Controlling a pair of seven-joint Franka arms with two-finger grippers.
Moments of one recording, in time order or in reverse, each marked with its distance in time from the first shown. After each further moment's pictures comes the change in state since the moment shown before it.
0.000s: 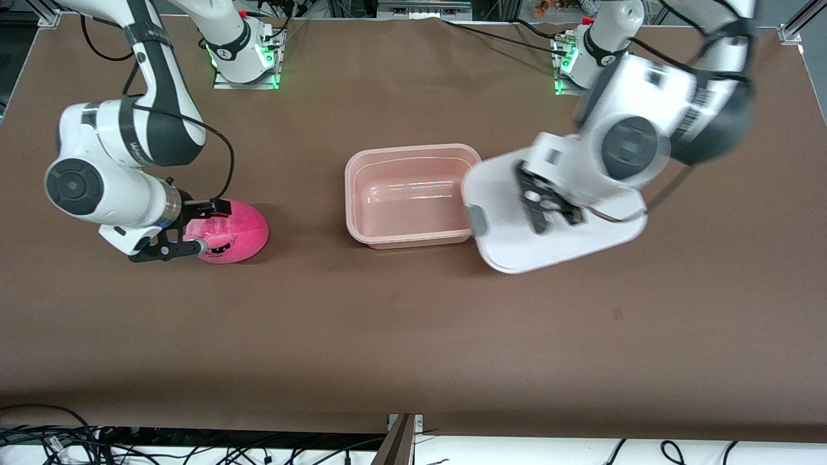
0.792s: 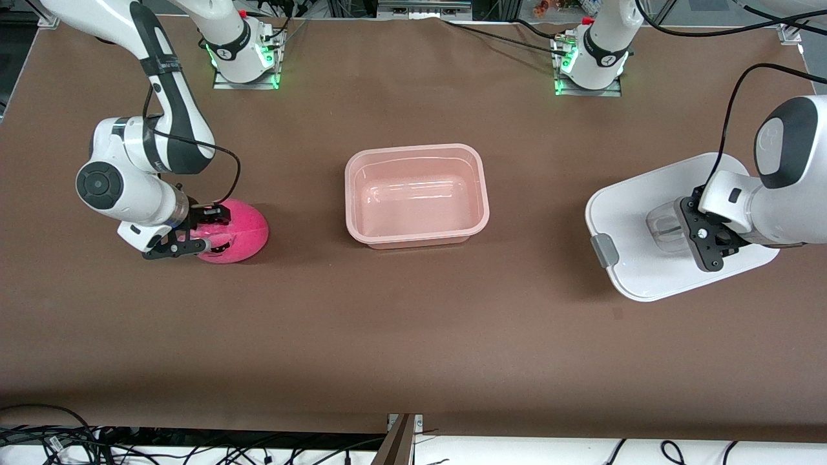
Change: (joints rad) left arm 0.291 0.001 -0.004 0.002 0.100 -0.002 0.269; right arm -0.027 -0.008 -0.031 -0.241 0.012 0.311 -0.107
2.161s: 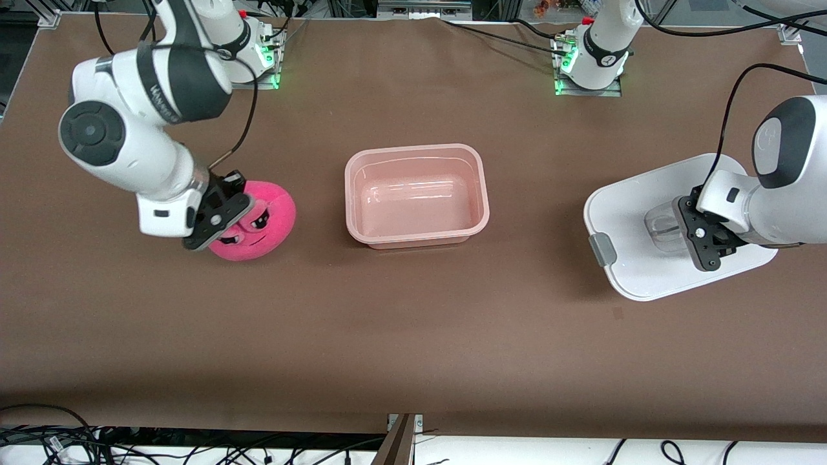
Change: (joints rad) left arm 0.001 0.000 -0.008 0.000 0.000 0.000 0.001; right arm 0.135 -0.040 0.103 0.442 0.001 -0.437 -0.421
